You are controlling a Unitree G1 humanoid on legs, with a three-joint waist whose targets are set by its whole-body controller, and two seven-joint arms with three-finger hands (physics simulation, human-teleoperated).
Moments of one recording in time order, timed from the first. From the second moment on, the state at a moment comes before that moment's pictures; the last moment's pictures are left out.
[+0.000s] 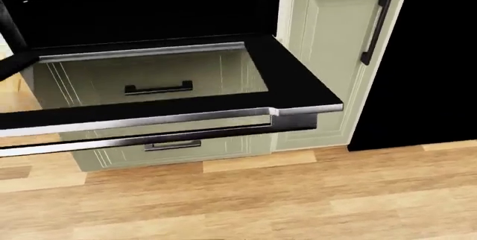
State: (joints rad) left arm -0.07 0.23 0.28 1.39 -0.24 -0.58 -0.20; right arm -0.10 -0.24 -0.21 1.37 0.06 -0.67 0.03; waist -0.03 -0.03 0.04
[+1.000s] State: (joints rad) left arm -0.07 0.25 0.29 1.39 -0.27 -0.59 -0.19; right arm -0.11 -0.23 -0.21 1.38 0.07 -0.67 0.07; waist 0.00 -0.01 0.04
